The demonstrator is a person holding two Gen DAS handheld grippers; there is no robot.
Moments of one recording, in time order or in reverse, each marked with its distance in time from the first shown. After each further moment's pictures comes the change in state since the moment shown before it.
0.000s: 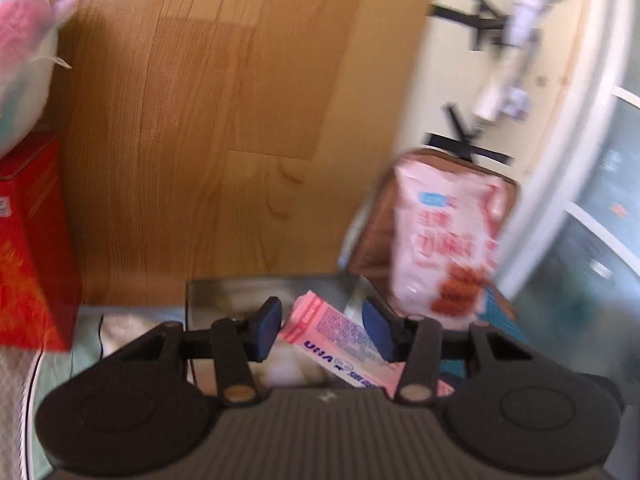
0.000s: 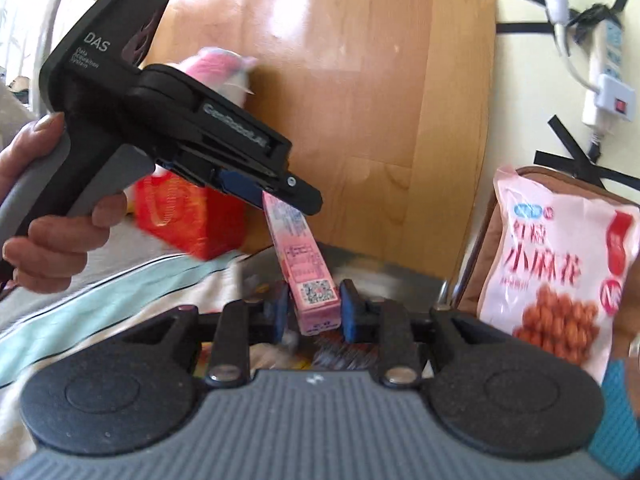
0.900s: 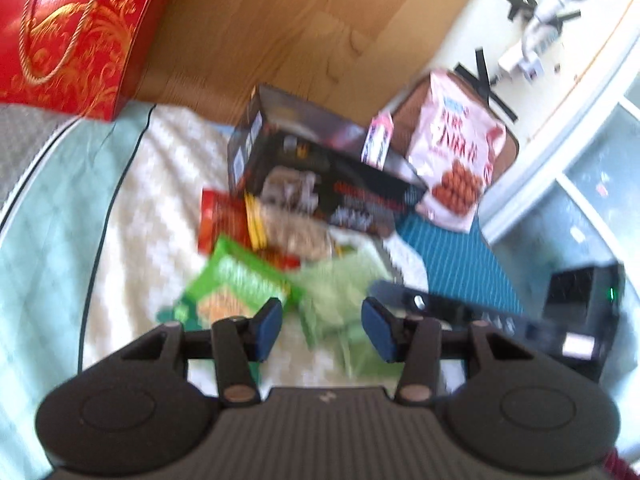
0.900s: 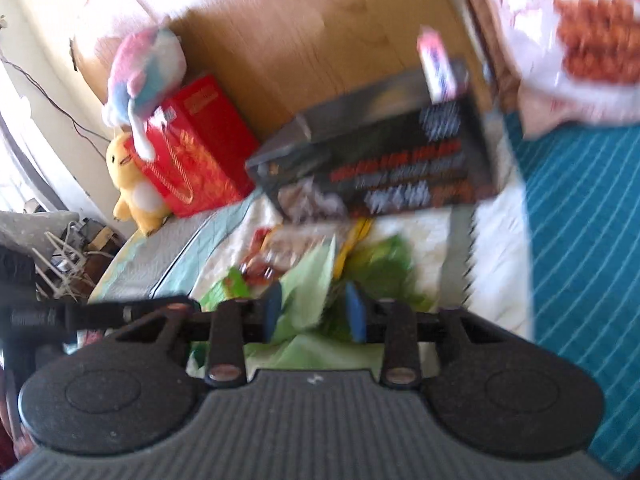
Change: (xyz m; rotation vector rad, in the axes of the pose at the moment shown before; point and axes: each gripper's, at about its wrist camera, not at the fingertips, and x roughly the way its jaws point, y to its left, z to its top) left arm -0.071 0.048 -0.162 -0.236 0.131 -0.092; right arm -0.011 -0.008 -0.082 0.659 0.250 0.268
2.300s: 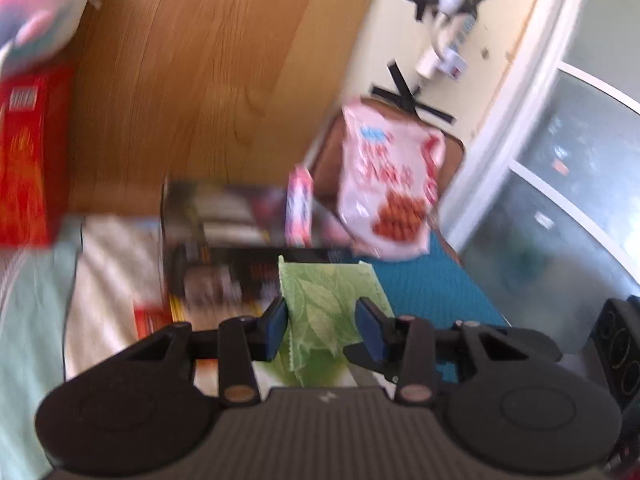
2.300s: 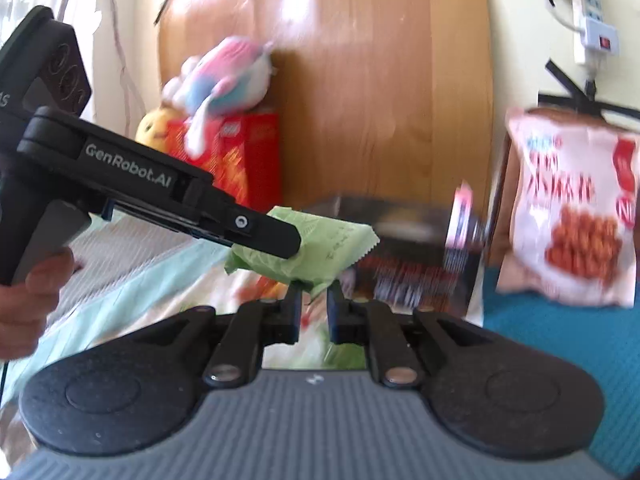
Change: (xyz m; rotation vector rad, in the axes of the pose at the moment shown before) left arm 0.006 -0.075 0.060 0.241 -0.097 -0.026; right arm -0.019 0.059 0.008 -0.513 -0.238 -0.184
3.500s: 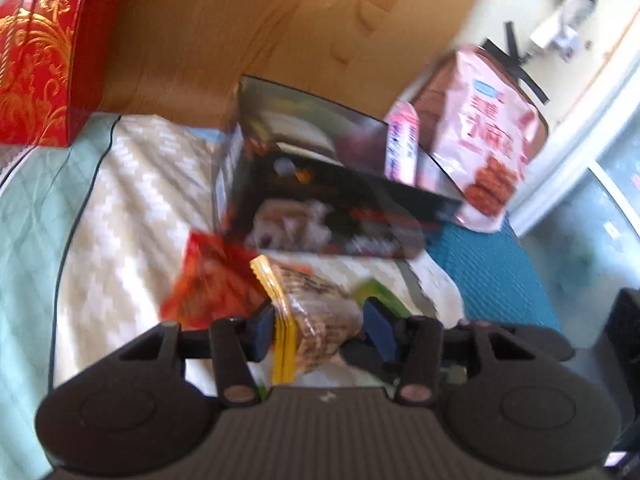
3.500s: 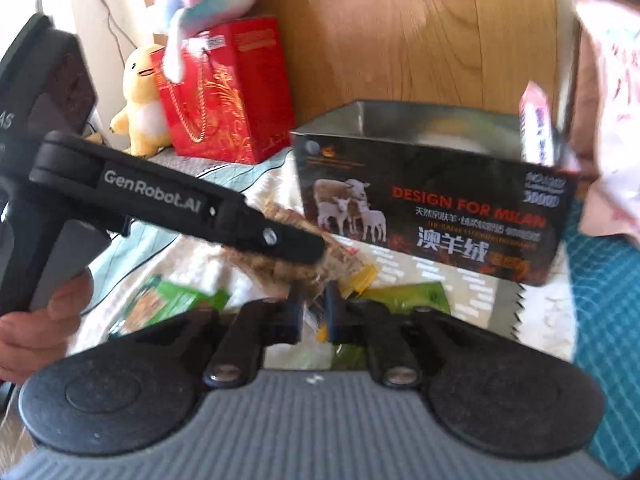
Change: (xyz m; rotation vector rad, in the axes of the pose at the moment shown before) left arm 0.060 0.066 -0.033 -0.184 0.170 0.055; right arm 0.047 -0.002 -0.028 0.040 0.239 0.120
